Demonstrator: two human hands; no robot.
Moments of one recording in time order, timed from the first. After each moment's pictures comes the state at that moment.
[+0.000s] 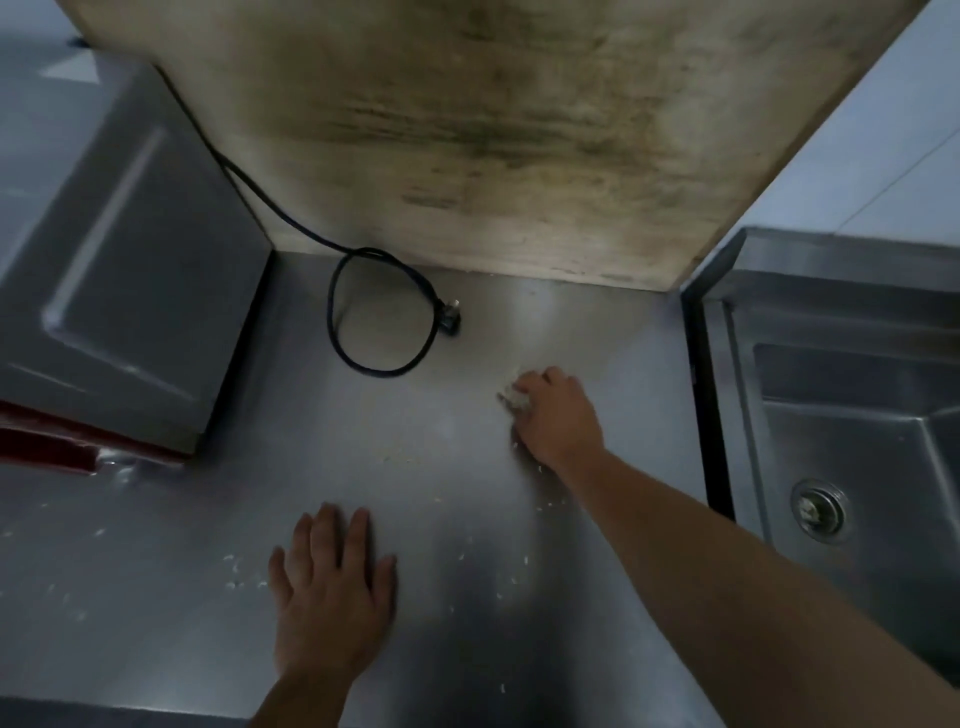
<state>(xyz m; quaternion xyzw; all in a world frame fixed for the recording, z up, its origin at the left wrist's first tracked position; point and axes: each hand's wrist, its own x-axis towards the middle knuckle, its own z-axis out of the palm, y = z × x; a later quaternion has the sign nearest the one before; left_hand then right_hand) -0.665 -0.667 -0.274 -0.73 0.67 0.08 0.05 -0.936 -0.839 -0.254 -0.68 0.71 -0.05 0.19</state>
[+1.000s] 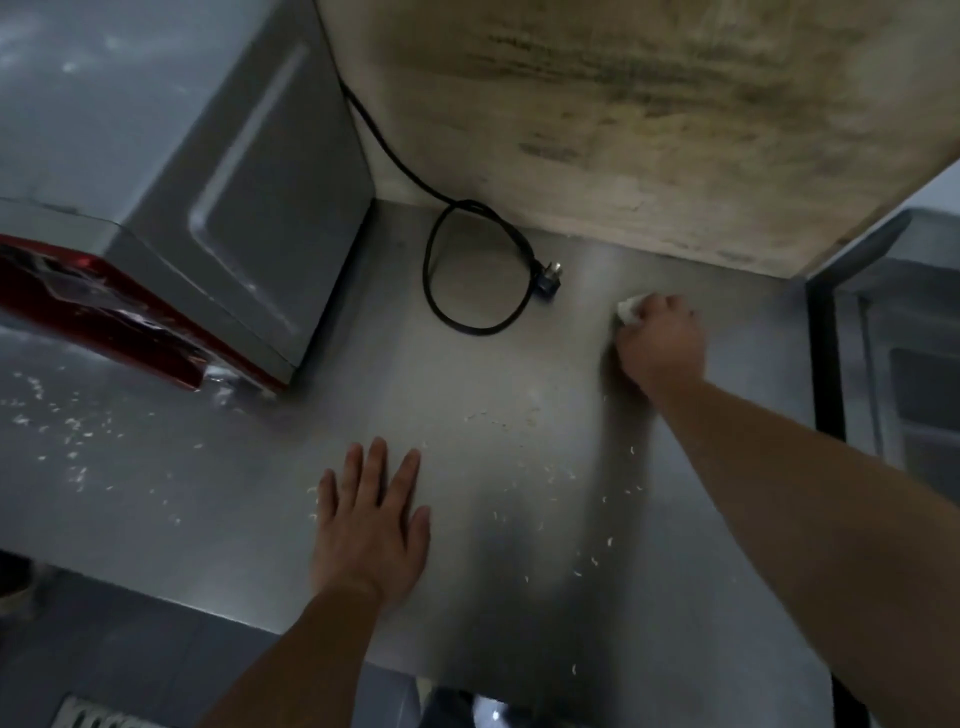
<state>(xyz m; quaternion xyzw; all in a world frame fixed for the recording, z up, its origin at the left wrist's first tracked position) -0.614 -0.675 -0.287 -0.72 0.68 0.13 0.08 -0.932 -0.903 -0.268 -0.63 0.77 -0.10 0.09</state>
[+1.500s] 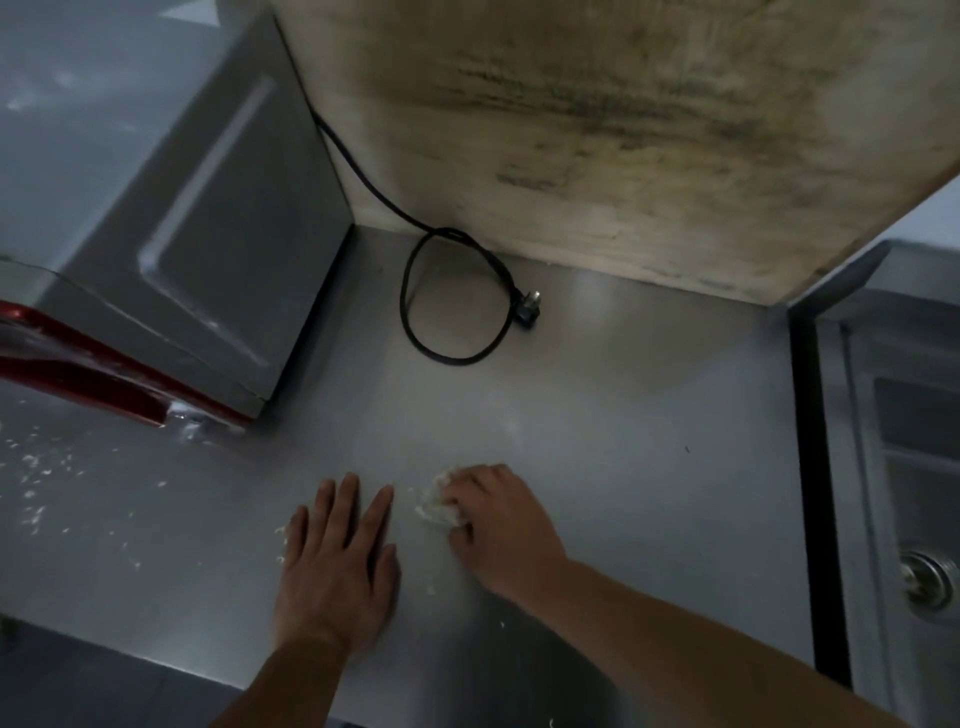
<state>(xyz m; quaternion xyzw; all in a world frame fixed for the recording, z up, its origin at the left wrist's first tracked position) -0.609 -0.678 -0.289 -0.72 0.68 0.12 0.07 -0.818 -0.749 -0.276 -0.83 0.48 -0.15 0.23</state>
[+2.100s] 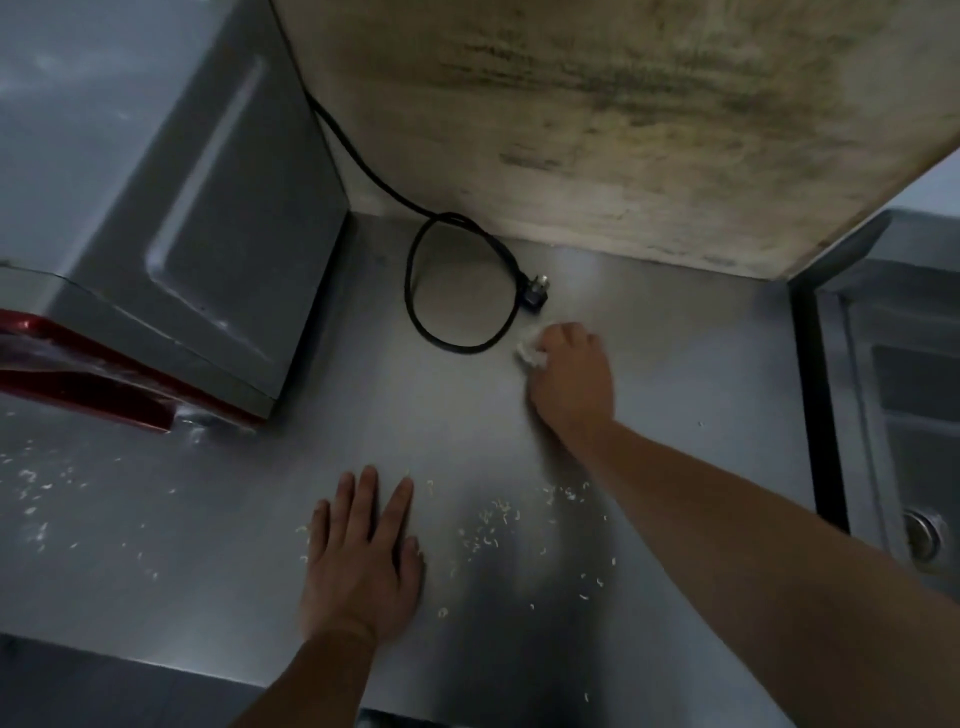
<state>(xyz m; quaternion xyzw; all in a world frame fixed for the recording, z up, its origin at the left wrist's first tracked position) -0.602 -0.681 -0.295 -0.69 0.71 0.12 0.05 -0.848 -0.877 -0.290 -0.70 0.69 -0.13 0.08</state>
